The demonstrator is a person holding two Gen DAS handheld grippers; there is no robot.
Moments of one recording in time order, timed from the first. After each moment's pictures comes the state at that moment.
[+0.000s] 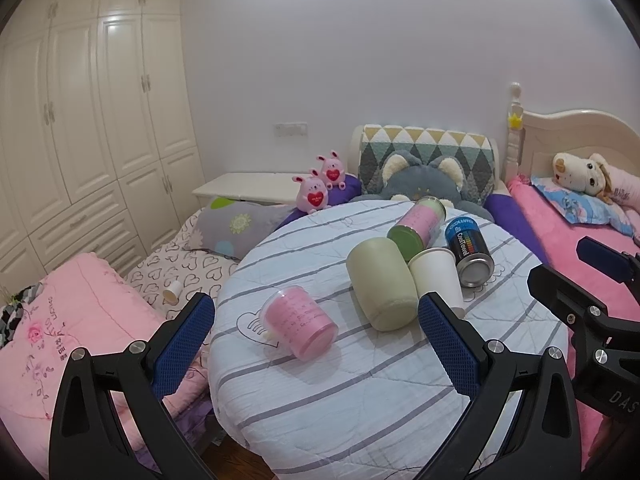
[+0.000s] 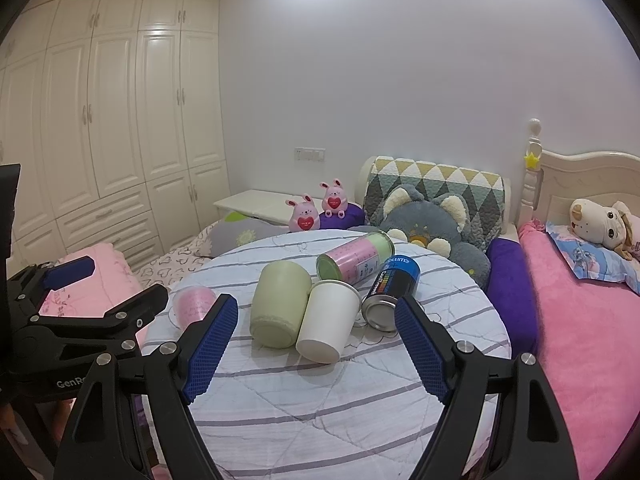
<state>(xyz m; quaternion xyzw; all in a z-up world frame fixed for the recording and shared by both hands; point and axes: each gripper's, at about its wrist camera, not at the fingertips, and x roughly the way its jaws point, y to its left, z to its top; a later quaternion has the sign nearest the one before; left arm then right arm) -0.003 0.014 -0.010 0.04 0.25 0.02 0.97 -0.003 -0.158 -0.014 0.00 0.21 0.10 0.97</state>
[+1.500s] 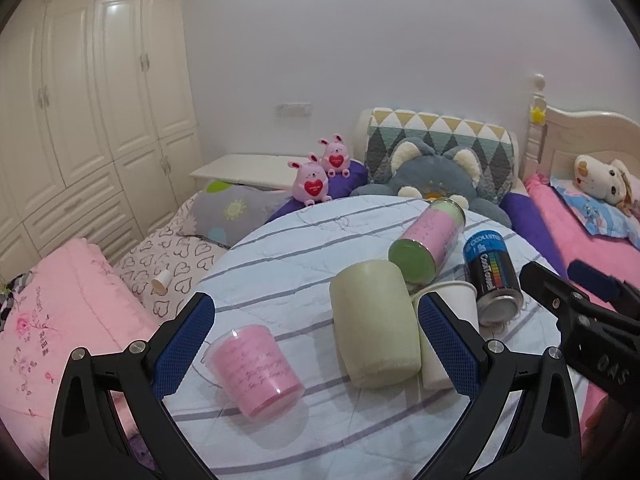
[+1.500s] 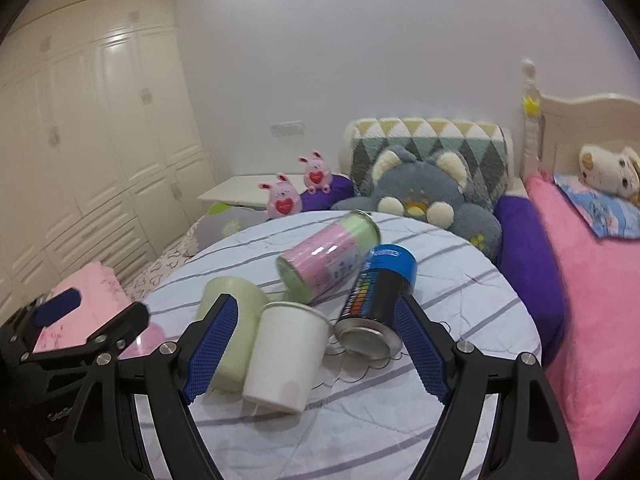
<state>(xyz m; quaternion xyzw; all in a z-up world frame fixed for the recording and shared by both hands) 0.104 -0.016 -0.032 0.02 0.29 0.05 0.96 0.106 -0.197 -0.043 0.07 0.28 0.09 0.95</state>
